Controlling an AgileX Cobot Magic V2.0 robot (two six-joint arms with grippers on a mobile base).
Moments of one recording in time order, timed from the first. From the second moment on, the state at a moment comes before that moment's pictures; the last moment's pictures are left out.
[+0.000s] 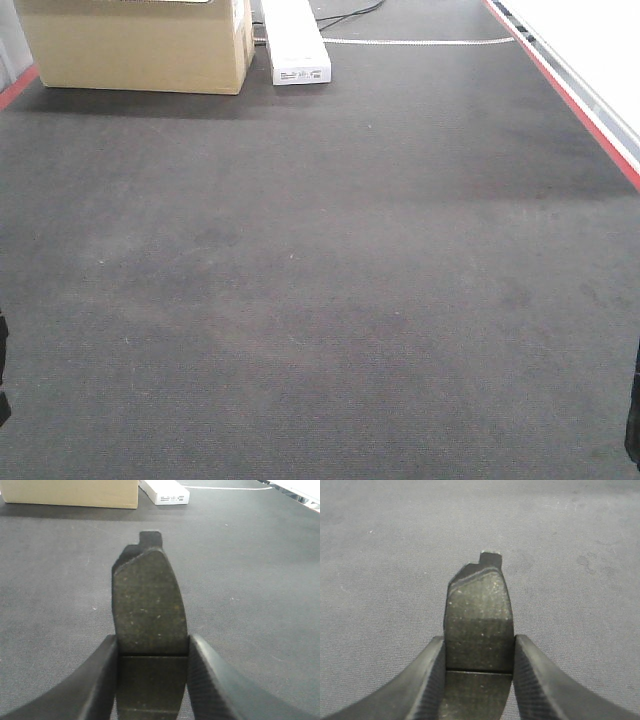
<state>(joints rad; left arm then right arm) -0.16 0.59 -0.33 -0.07 0.11 -0.01 0.17 0.48 -0.50 -0.03 0.66 0.11</state>
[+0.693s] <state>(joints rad) -0.16 0.85 -0.58 -0.07 0.40 -0.05 0.17 0.48 -0.50 -0.03 0.66 0.11</state>
